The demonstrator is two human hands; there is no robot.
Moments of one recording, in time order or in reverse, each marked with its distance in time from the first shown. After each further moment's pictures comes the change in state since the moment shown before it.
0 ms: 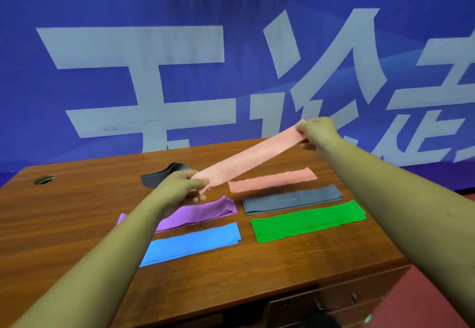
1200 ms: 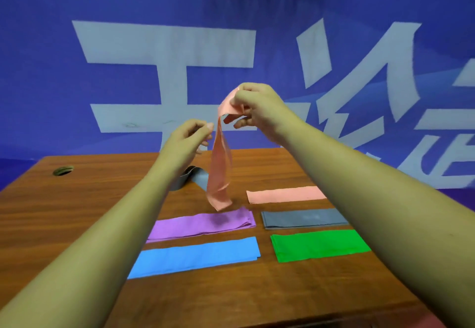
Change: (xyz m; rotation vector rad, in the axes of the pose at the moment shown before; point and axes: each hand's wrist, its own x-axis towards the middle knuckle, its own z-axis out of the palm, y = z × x) left_hand 0.000 0.071 -0.036 0.074 0.351 0.498; right_hand -0.085 -0.118 0.124 0.169 -0.673 -0.447
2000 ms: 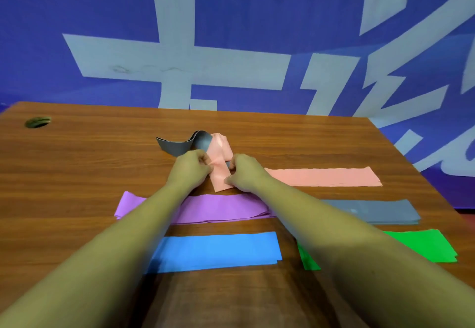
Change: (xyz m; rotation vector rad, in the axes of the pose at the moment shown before) left_hand 0.041 -0.215 0.011 0.670 -0.028 -0.314; right_hand 0.029 0.255 0.074 -0.823 -0.227 0.339
